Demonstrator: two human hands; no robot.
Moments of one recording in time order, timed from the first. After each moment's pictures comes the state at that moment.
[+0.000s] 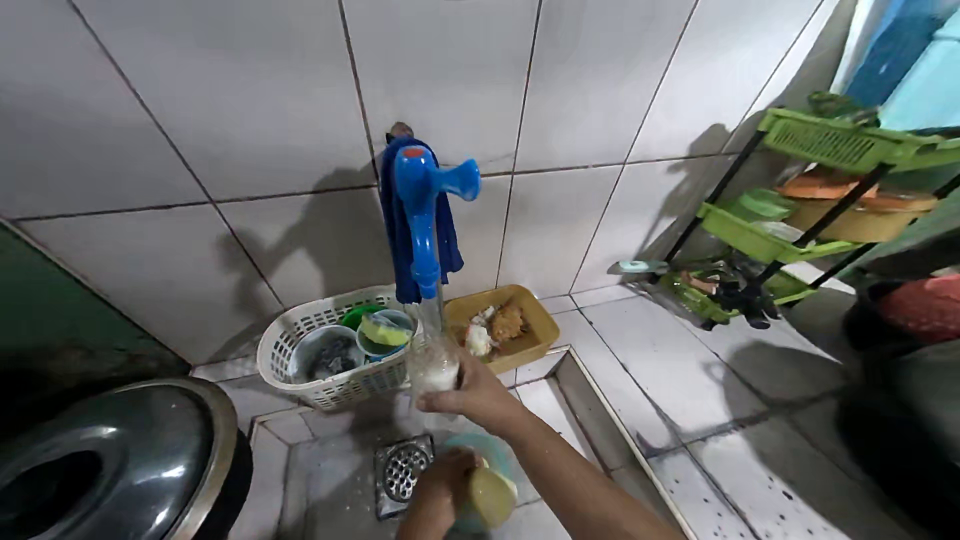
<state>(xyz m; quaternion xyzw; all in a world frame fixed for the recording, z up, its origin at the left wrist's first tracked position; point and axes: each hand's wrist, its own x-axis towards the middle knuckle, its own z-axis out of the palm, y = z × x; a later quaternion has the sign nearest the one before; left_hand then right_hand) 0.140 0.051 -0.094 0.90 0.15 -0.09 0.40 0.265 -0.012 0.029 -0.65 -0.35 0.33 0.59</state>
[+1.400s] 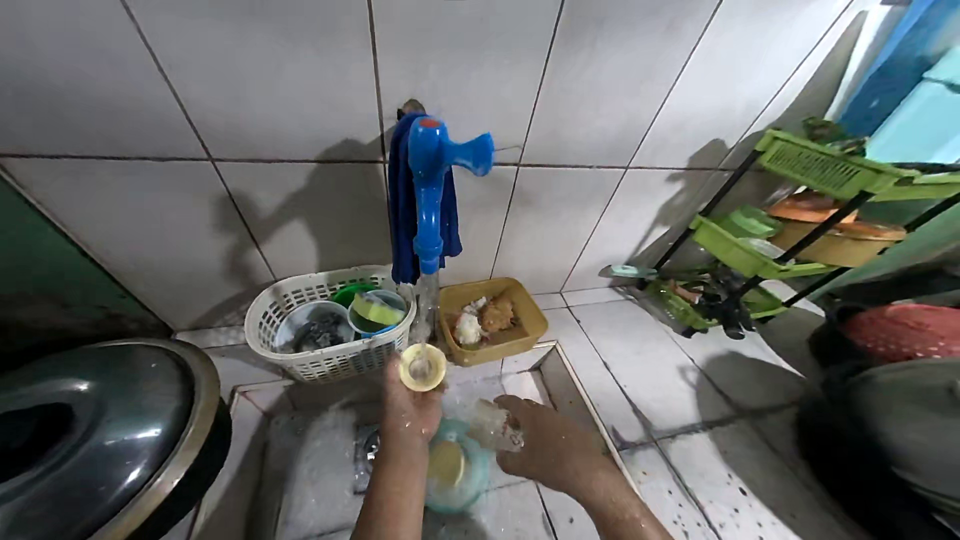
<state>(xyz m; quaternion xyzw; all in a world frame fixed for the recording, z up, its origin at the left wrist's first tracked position) 0.197 0.058 0.003 0.18 0.33 0.29 0.88 0.256 -0.116 0.044 -0.89 -0.32 0.30 0.12</state>
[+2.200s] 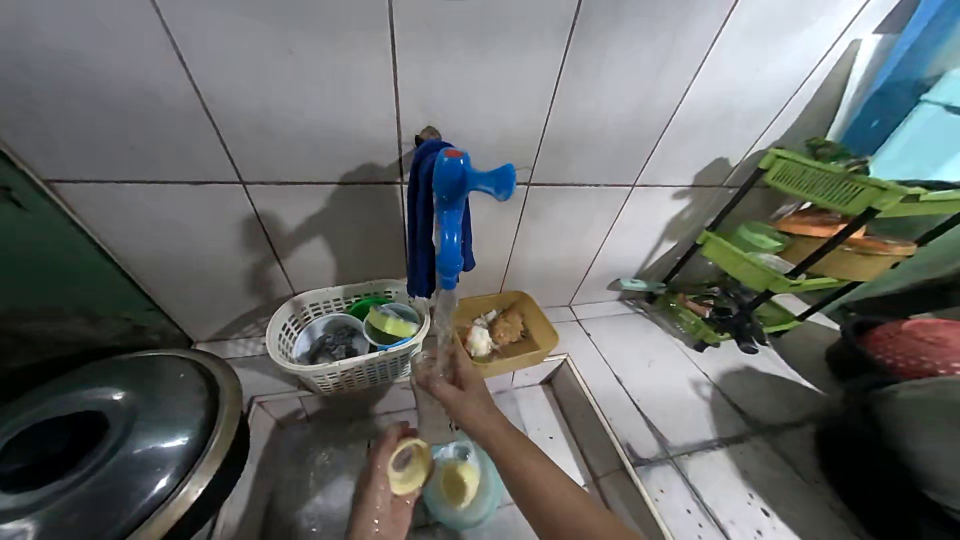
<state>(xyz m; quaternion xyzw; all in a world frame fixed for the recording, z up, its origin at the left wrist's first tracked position) 0.101 0.055 -0.033 0.35 0.38 0.23 0.83 0.242 0.000 0.017 -0.69 -0.31 0.27 0.60</state>
